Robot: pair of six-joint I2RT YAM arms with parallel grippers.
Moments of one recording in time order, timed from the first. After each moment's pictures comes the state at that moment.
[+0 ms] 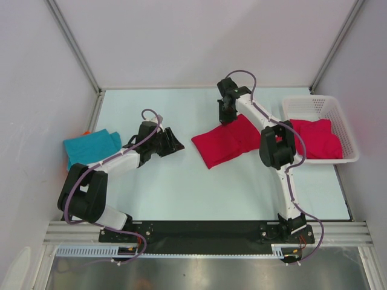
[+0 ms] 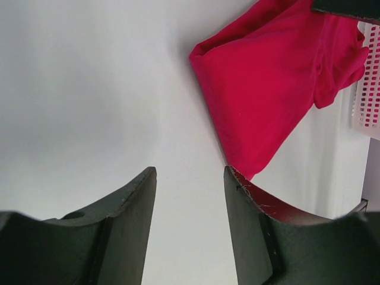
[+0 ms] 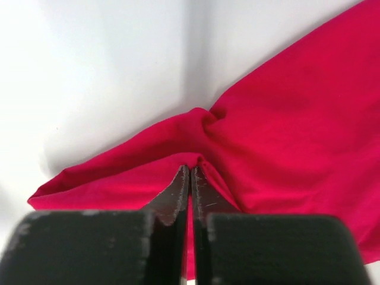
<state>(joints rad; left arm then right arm) -0.35 1.47 0.77 0.02 0.27 -0.69 0.42 2.33 2.13 -0.91 0.06 0.36</state>
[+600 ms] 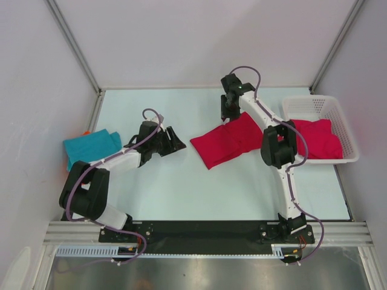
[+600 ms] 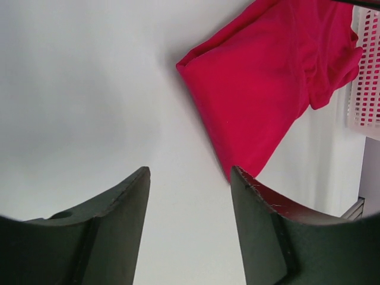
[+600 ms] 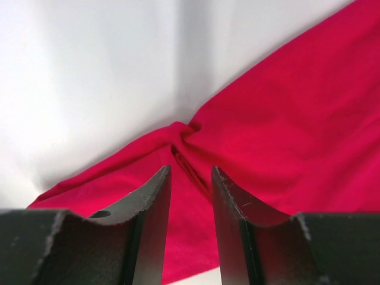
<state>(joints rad) -0.35 1.49 0.77 0.05 0.28 -0.68 0.39 2.35 2.20 -0.94 0.08 0.36</state>
